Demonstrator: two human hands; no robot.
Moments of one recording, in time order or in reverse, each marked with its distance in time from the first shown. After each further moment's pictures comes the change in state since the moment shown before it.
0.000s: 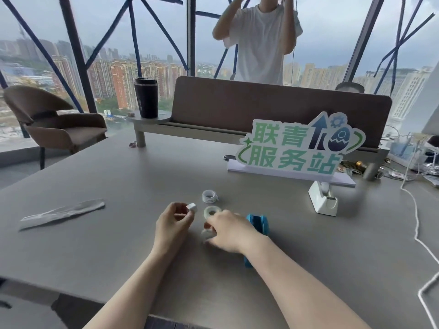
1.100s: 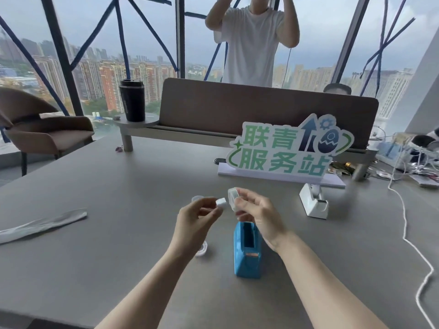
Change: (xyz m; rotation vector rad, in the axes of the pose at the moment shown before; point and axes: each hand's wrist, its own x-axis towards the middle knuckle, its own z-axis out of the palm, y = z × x) left_hand -0.017 0.062 0.041 -0.276 -0.280 0.086; right_hand -0.026 0.064 -0.029 1.247 0.360 0.171
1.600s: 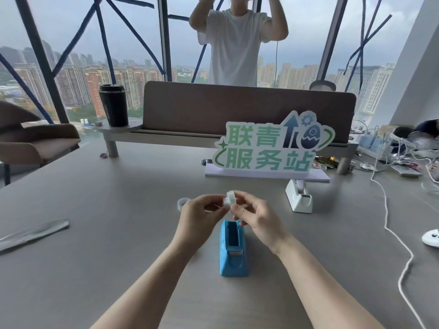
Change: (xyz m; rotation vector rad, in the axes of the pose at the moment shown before) left_hand 0.005 0.021 0.038 0.161 -0.111 0.123; right_hand -0.017 0.007 -0.032 -0.146 -0.001 -0.111
